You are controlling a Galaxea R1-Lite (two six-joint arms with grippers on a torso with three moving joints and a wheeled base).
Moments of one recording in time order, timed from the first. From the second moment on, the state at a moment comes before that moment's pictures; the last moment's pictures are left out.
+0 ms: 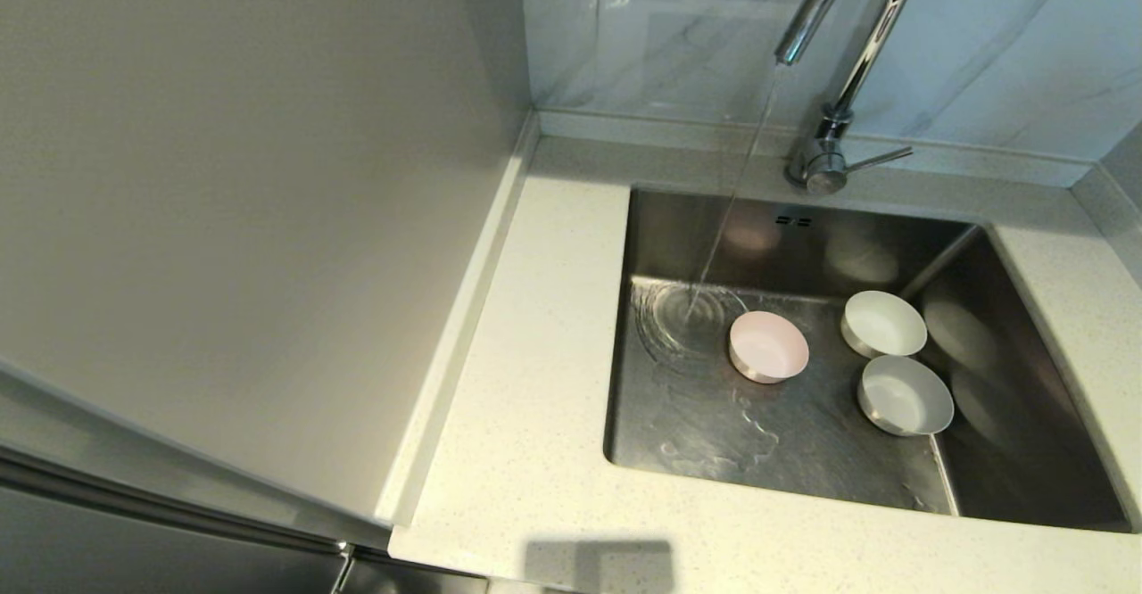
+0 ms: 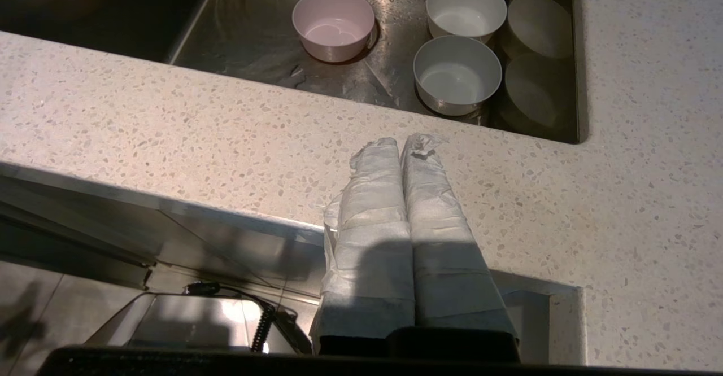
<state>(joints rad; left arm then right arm) 0.00 0.00 0.00 0.00 0.02 -0.02 0.00 0.00 -0.01 0.03 -0.01 0.00</state>
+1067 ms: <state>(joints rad) 0.00 0.00 0.00 0.00 0.02 -0.02 0.00 0.00 -0.01 0.03 -0.01 0.00</state>
